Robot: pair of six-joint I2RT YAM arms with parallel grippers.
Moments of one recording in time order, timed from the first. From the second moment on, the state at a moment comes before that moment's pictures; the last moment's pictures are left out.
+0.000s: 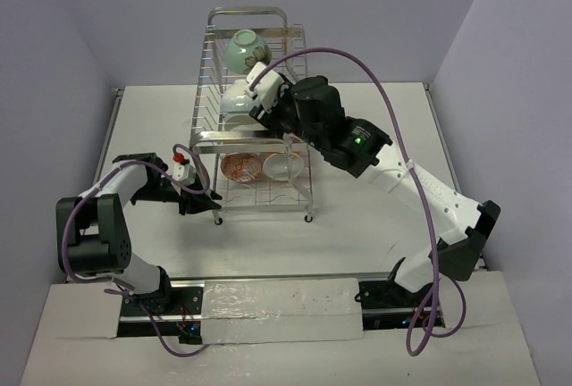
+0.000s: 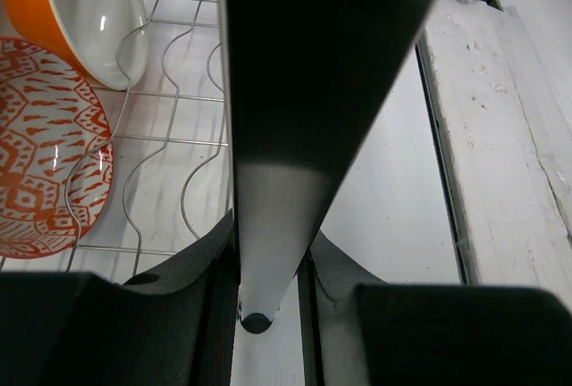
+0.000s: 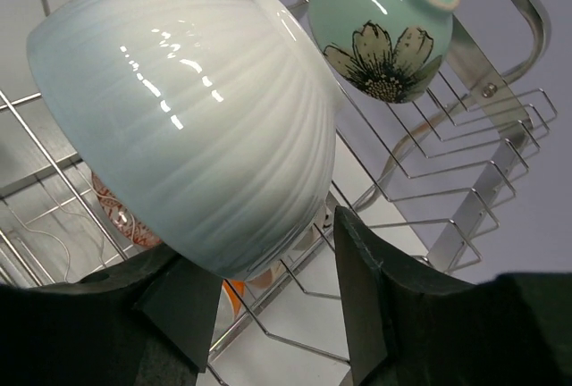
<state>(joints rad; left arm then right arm) 0.07 1.53 0.89 -1.18 1.35 1.73 0.90 1.48 1.69 -0.47 0.22 -0.45</state>
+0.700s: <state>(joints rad) 0.07 1.53 0.88 -1.17 1.35 1.67 0.90 1.41 1.67 -0.57 0.08 -0.38</state>
